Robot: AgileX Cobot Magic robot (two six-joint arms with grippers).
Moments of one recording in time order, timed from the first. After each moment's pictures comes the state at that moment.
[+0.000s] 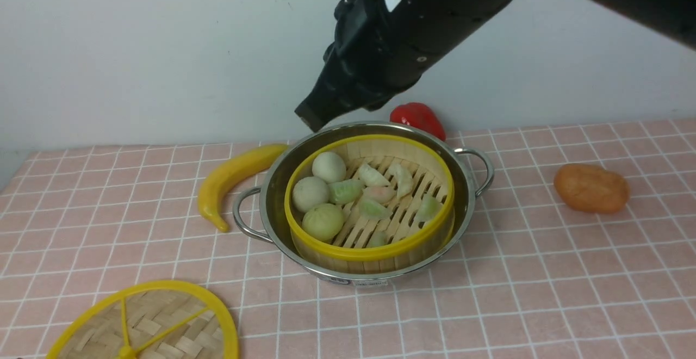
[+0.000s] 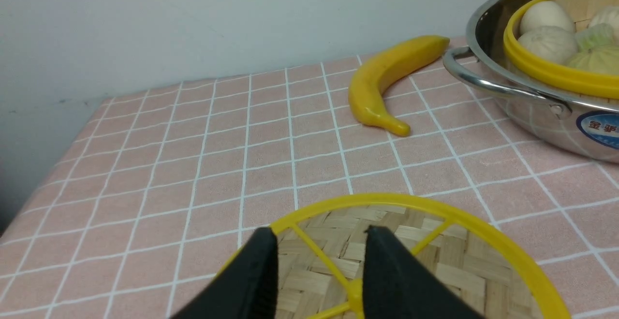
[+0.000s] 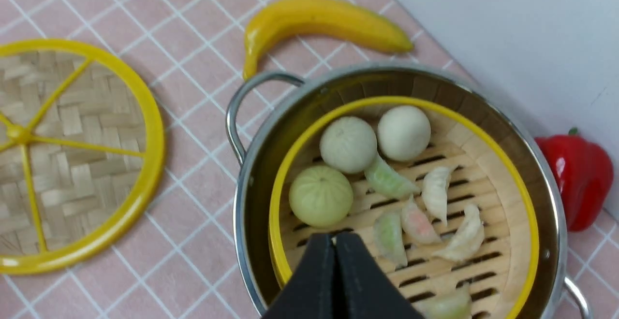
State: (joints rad) right arm 0.82 1.73 -1.90 -0.08 1.14 0.05; left arm 0.03 0.00 0.01 -0.02 0.34 0.17
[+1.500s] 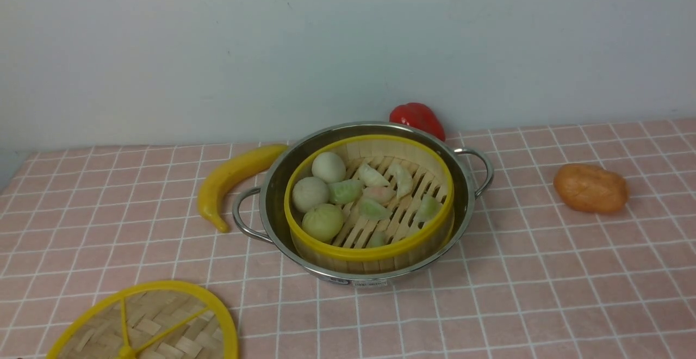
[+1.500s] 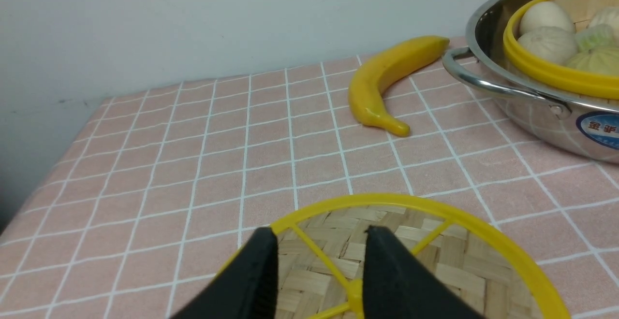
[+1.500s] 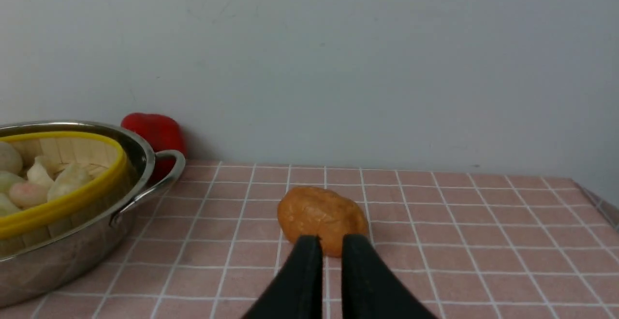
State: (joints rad) right arm 0.05 0.08 -0.02 -0.18 0.19 0.28; left arm 0.03 0.00 0.01 -0.02 0.34 0.17
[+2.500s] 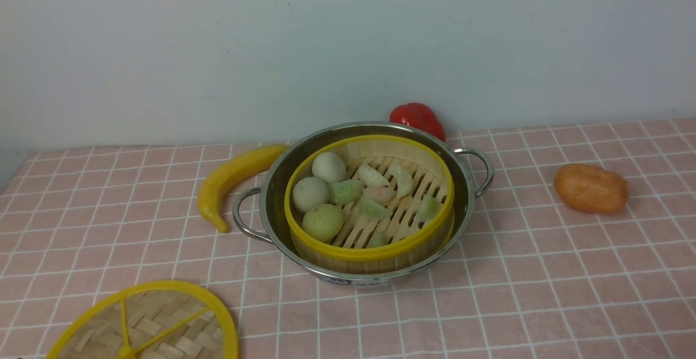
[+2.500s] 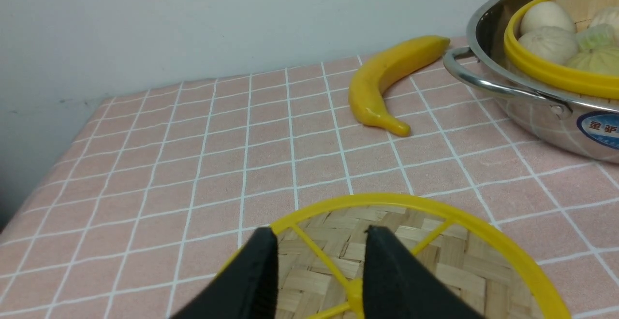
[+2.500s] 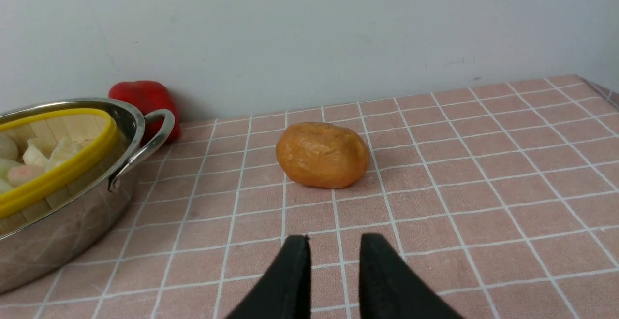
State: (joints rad) right arm 0.05 0.00 0.01 -0.19 0.34 0.44; left arm 0.03 0.00 0.01 -0.02 0.34 0.17
